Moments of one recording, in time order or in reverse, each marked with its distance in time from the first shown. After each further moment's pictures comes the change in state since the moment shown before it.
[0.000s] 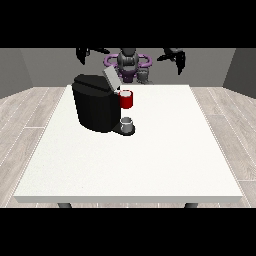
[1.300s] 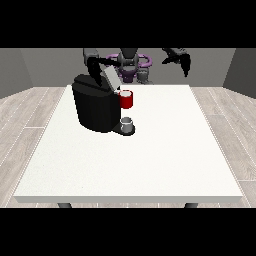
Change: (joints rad) left arm 0.152 0.072 -0.059 -0.391 0.112 0.030 0.085; right arm -0.263 0.025 0.015 0.196 -0.057 0.020 0.006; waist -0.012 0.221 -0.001
